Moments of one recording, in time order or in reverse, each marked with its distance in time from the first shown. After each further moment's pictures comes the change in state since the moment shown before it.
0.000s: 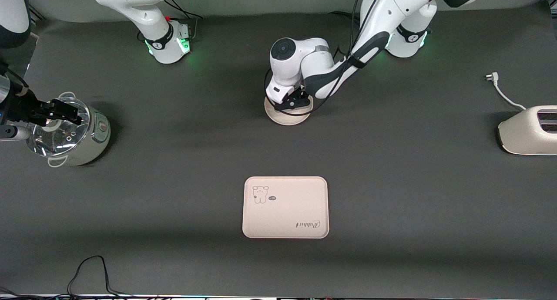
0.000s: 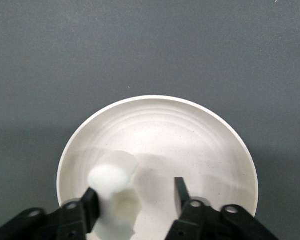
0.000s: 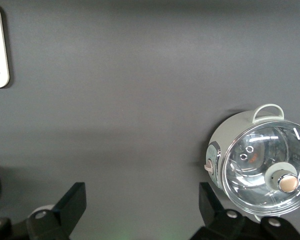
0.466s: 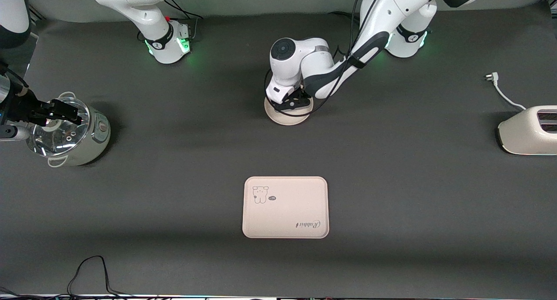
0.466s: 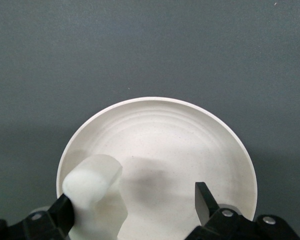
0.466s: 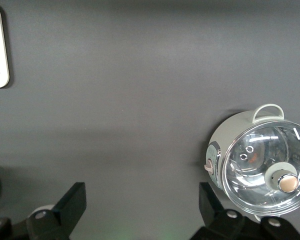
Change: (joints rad) left arm -0.003 0.000 0.002 0.004 0.002 -0.001 -0.004; right arm 0.000 0.000 0.000 0.000 0.000 0.000 0.000
